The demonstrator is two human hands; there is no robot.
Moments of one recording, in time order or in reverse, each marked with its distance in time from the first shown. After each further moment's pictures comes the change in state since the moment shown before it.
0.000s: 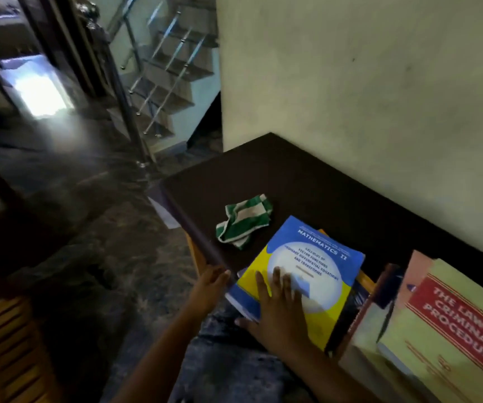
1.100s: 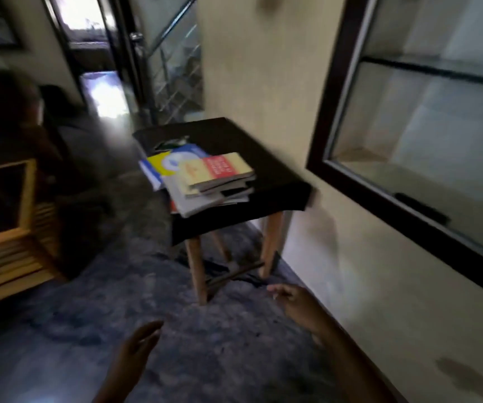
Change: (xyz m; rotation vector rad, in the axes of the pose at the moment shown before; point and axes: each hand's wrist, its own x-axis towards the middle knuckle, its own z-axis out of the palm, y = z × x) left_hand -0.523 -0.169 0.413 0.046 0.403 -0.038; right_hand -0.457 0.507 -0.022 0.708 -0.185 -0.165
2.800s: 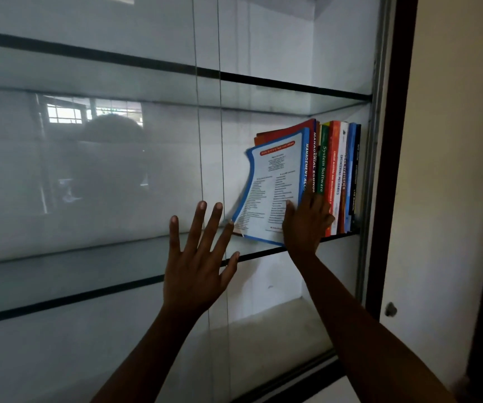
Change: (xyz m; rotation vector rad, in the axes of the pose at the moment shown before) left_hand -0.365 0.586 0.611 -0.117 0.205 2.200; right_hand -0.478 0.202 -0.581 -0.752 2.335 0.670
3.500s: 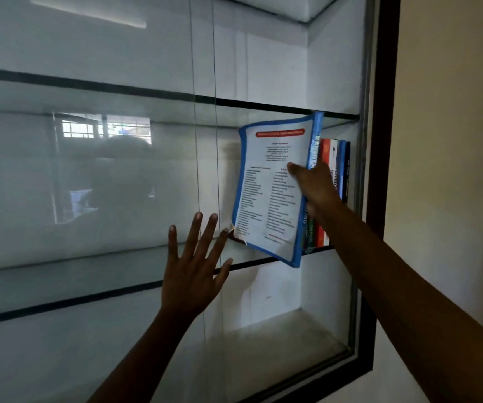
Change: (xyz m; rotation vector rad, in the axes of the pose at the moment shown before) left_hand 0.000 0.001 -0.005 -0.018 -0.026 0.003; right_hand 0.075 -0.061 -0.112 0.962 -0.532 0.403
